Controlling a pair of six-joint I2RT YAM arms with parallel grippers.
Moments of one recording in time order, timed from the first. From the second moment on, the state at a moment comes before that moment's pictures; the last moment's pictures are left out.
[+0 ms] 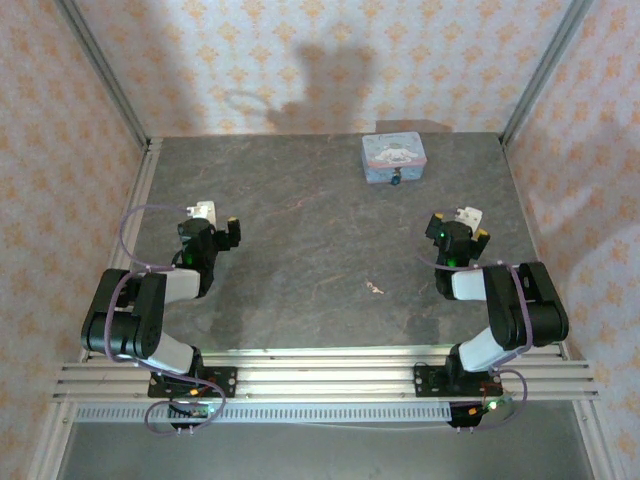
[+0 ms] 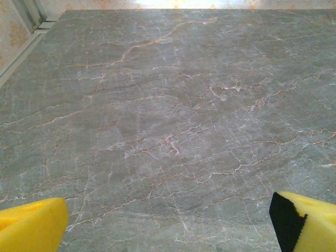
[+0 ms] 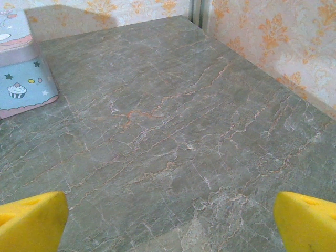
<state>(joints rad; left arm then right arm) -0.03 1.49 0.43 0.62 -0.19 -0.06 0.08 1.53 0.39 0.74 0.47 0.20</state>
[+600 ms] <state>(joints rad) -0.03 1.47 0.59 0.36 -0.19 -0.07 0.08 1.30 0.64 0.22 0.40 0.26</state>
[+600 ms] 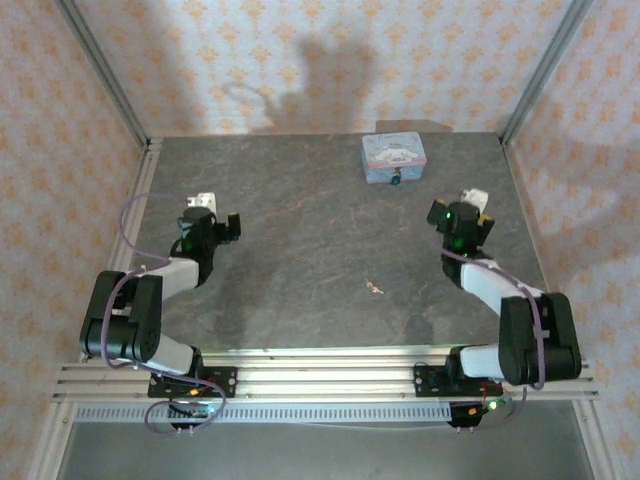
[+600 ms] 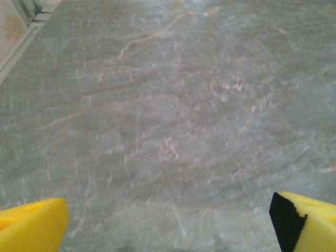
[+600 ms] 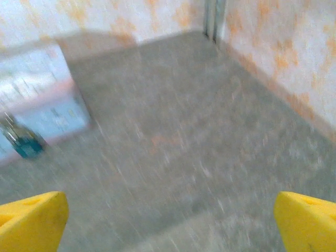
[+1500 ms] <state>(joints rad) -0.22 1.97 1.46 -0.15 0.19 -0.49 0.12 2.60 2.64 -1.03 0.19 0.83</state>
